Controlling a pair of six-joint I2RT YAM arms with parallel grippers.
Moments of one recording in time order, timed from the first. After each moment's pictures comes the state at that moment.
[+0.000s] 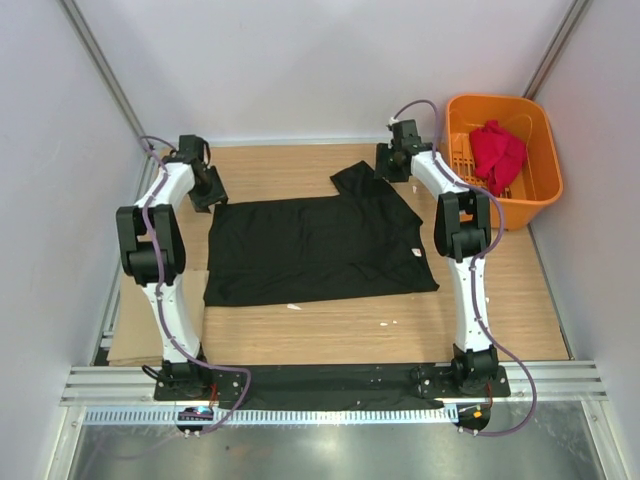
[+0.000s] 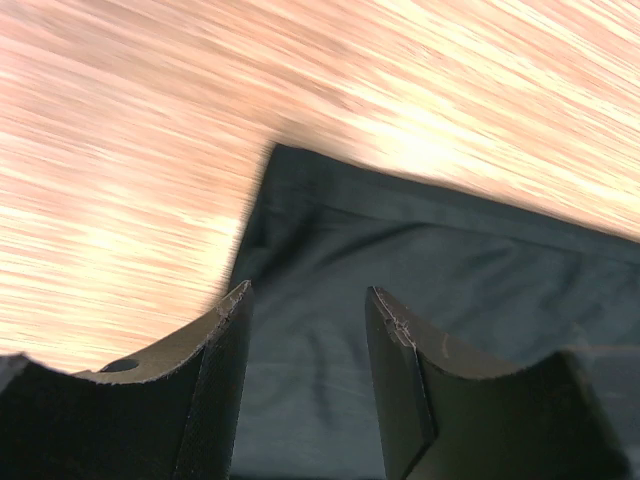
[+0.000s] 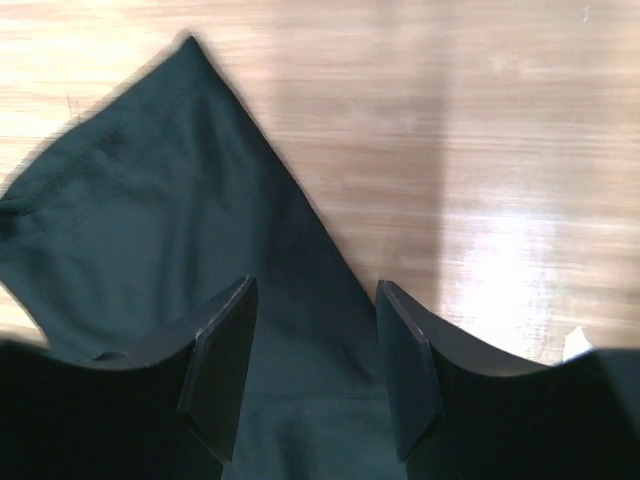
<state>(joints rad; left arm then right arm) 0.02 2.08 1.69 -0.72 0.01 -0.38 0.20 2.46 2.12 -0.54 -0.06 0.24</state>
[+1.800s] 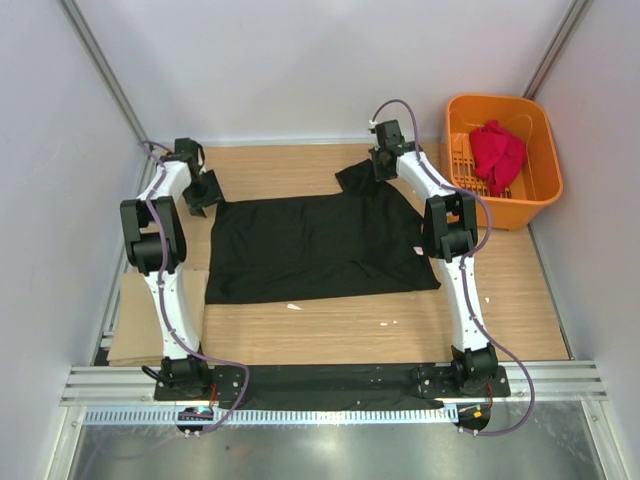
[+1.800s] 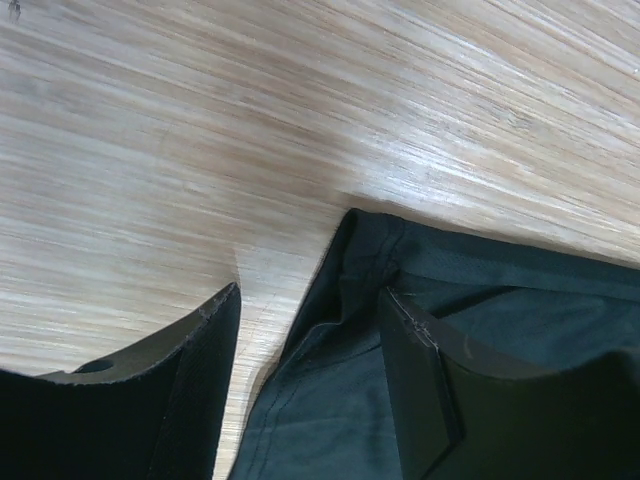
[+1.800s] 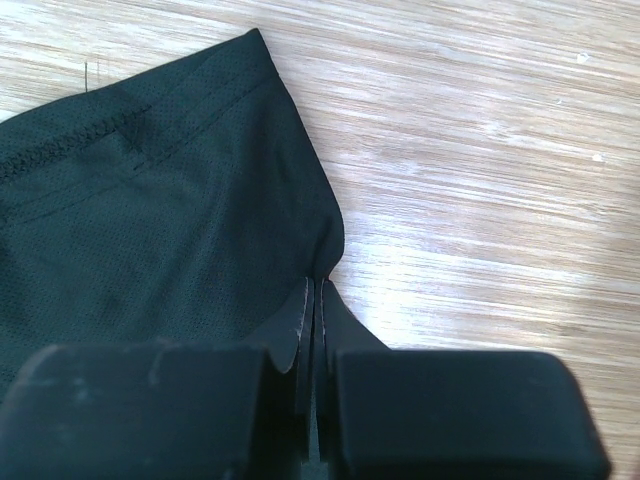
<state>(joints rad) 0.09 2.24 1.82 -0.77 0.06 -0.31 0.25 2.55 2.26 -0.61 0.12 0.02</state>
